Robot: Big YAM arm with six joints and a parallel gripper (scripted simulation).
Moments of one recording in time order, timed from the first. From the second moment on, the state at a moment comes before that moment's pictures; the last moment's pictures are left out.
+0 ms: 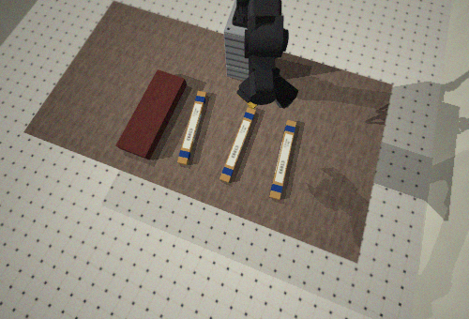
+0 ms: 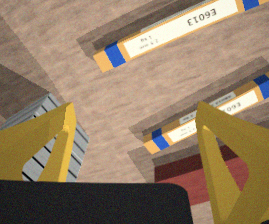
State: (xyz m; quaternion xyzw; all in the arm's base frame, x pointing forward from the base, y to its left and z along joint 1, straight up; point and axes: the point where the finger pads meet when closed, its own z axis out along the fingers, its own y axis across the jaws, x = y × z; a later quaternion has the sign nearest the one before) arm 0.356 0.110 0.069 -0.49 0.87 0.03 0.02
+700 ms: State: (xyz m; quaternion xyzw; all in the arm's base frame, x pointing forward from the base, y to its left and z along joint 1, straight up) arm 0.340 0.019 0.067 -0.20 0.98 0.02 0.01
